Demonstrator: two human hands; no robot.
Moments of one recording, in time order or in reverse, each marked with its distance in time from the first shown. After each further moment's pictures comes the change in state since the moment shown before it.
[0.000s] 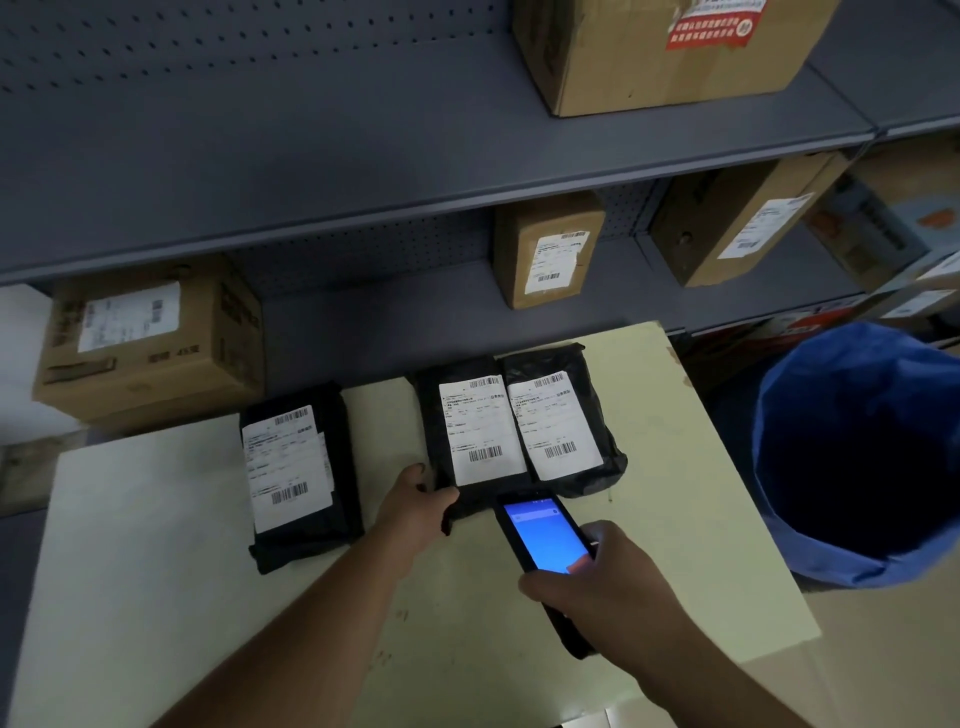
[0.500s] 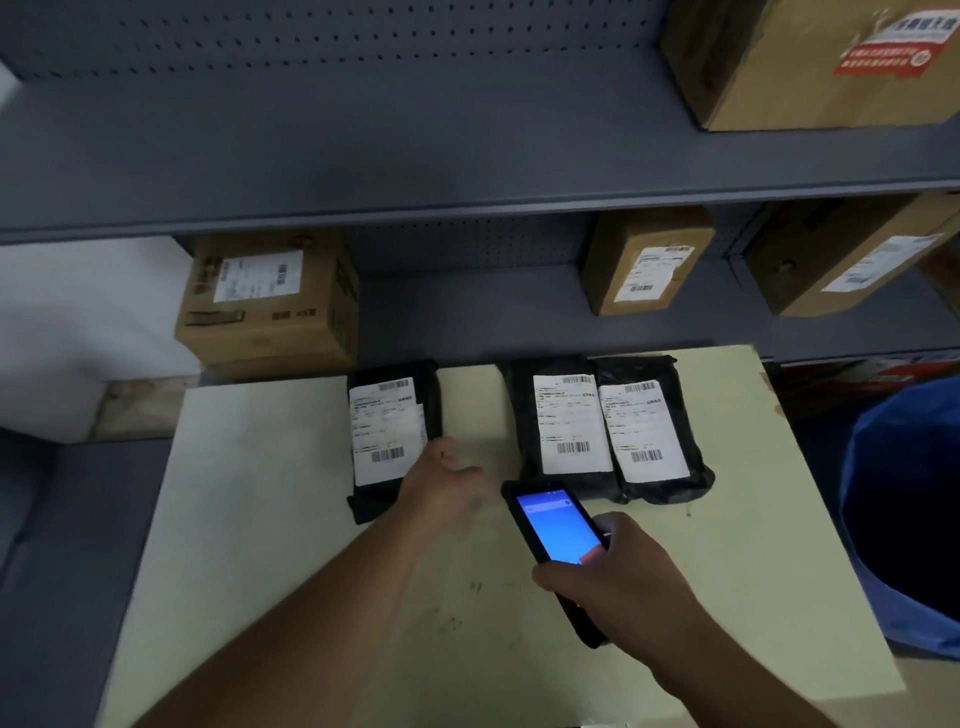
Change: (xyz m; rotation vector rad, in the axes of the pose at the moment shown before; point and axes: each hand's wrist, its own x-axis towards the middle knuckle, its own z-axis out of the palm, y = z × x) left_hand -0.023 -0.019 -0.085 -0.080 0.035 0.089; right_hand -0.025 -0.033 0.067 -0.125 -0.068 -0.099
